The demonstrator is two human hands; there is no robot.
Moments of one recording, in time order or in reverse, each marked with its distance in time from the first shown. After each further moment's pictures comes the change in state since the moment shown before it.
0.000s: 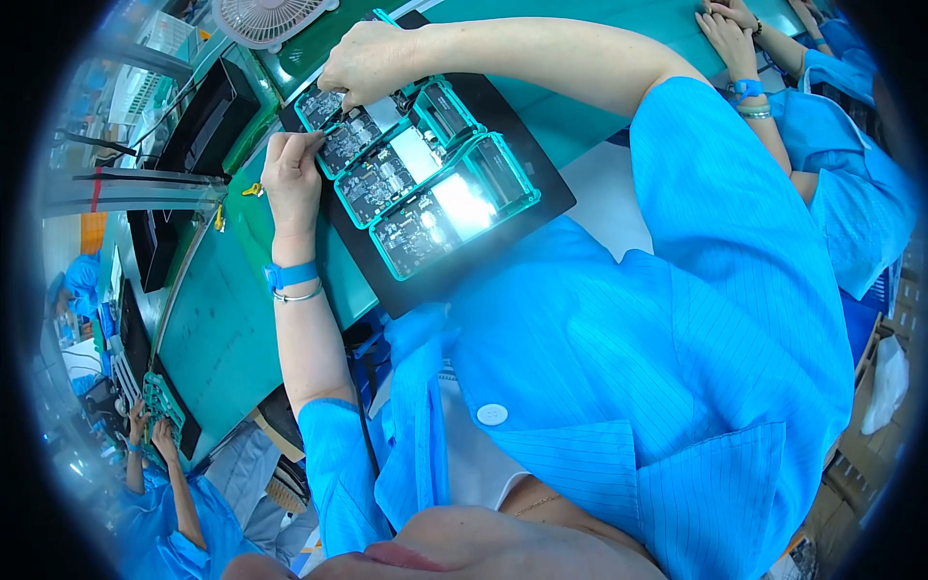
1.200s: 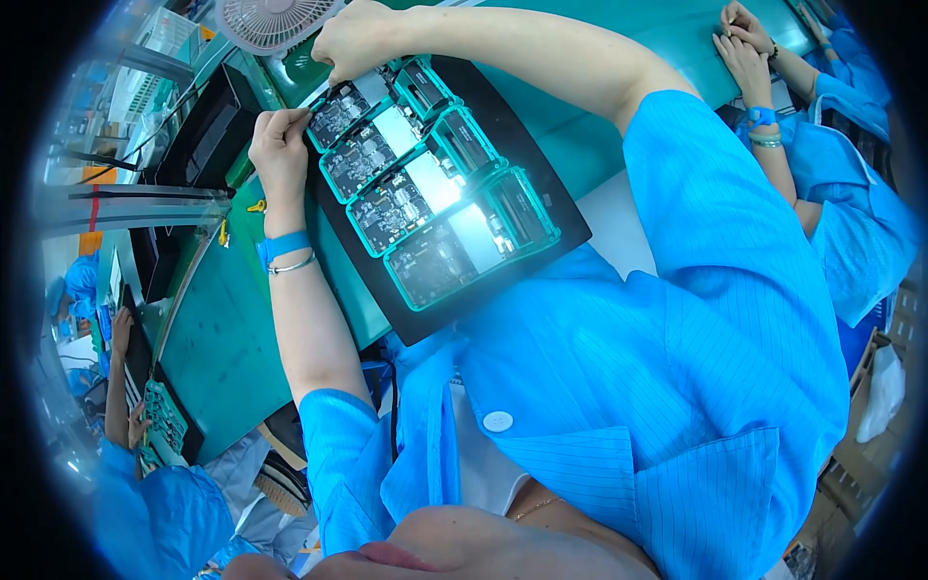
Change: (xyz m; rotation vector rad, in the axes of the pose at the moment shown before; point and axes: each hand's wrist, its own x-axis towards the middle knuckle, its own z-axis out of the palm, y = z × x) left_hand 0.082 -0.073 0.027 -0.047 0.109 -0.056; right_hand 0.078 0.081 0.008 0.047 0.134 0.059
